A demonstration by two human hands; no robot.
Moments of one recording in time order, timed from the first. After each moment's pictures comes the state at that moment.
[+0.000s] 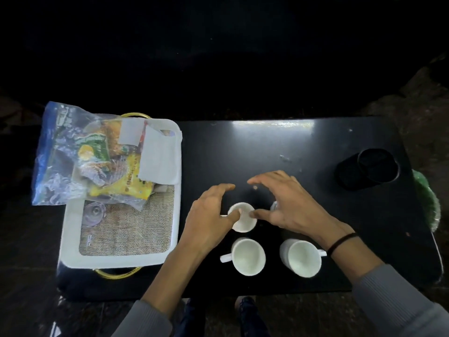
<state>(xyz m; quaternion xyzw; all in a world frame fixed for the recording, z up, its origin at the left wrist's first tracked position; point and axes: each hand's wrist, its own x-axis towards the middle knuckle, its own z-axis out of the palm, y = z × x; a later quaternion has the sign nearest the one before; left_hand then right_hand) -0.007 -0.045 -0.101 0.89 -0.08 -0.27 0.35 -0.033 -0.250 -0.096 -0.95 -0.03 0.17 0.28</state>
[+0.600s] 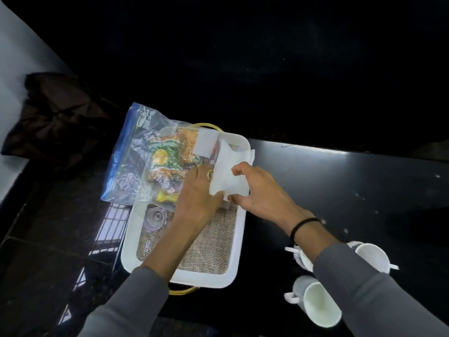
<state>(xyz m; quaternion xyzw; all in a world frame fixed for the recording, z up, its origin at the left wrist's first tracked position) 0.095 0.092 -0.121 0.95 0.01 -0.16 0.28 0.094 -0.077 -0.120 -0.92 -0.04 0.19 0.34</state>
